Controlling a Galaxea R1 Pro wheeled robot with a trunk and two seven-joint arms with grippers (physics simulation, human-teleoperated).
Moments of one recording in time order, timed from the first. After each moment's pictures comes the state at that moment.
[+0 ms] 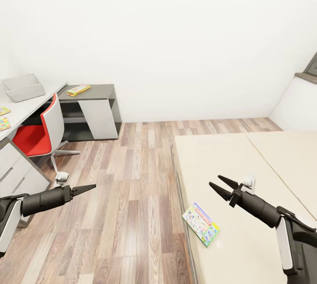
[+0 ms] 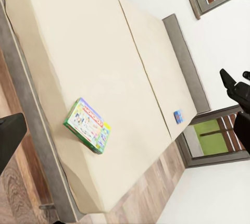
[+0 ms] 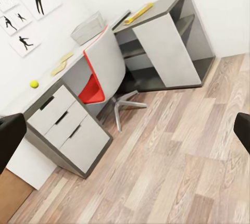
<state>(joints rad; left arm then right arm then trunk) -0.41 0.35 0.29 -1.36 0.30 1.01 -1.18 -0.33 -0.02 -0.48 -1.51 -0.11 0.50 1.21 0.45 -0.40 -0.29</state>
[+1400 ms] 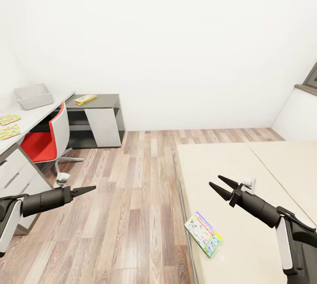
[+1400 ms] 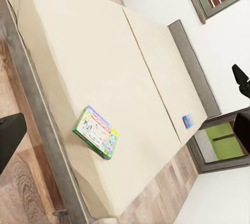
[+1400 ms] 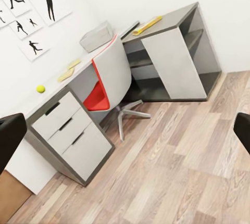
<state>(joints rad) -0.41 0.35 0.29 -1.36 0.26 1.01 -1.18 -0.33 -0.02 -0.48 -1.51 -0.11 0.50 1.20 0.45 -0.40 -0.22</state>
